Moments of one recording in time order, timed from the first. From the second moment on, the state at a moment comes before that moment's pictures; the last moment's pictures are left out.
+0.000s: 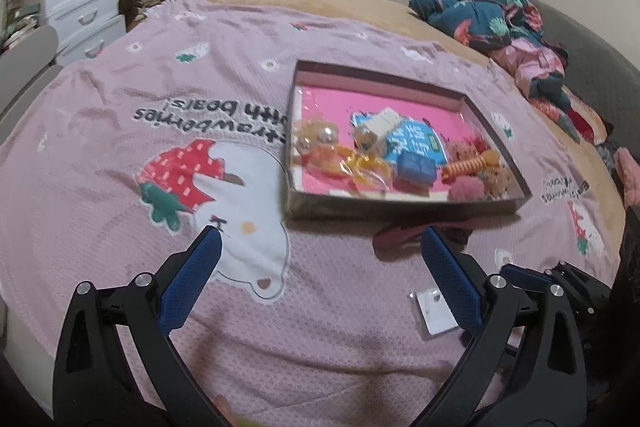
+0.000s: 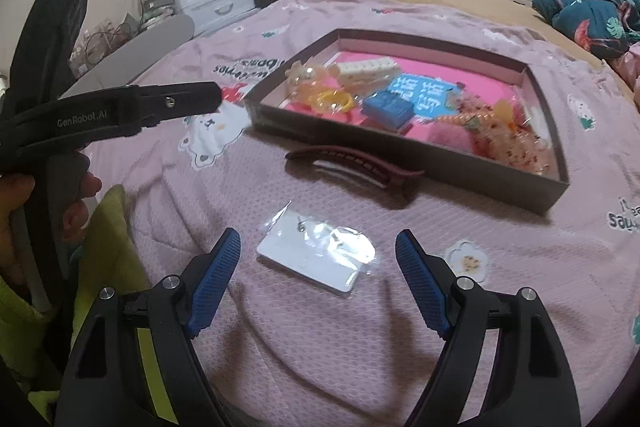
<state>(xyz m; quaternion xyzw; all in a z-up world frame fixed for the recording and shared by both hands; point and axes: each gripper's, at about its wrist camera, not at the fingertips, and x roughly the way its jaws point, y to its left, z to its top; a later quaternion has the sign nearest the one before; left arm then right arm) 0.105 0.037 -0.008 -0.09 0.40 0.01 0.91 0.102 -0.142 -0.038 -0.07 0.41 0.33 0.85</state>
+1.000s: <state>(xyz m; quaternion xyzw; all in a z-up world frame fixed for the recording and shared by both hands) 0.155 -0.034 -0.064 0.05 0.47 -0.08 0.88 0.127 -0.206 -0.057 -0.04 0.42 0.25 0.87</state>
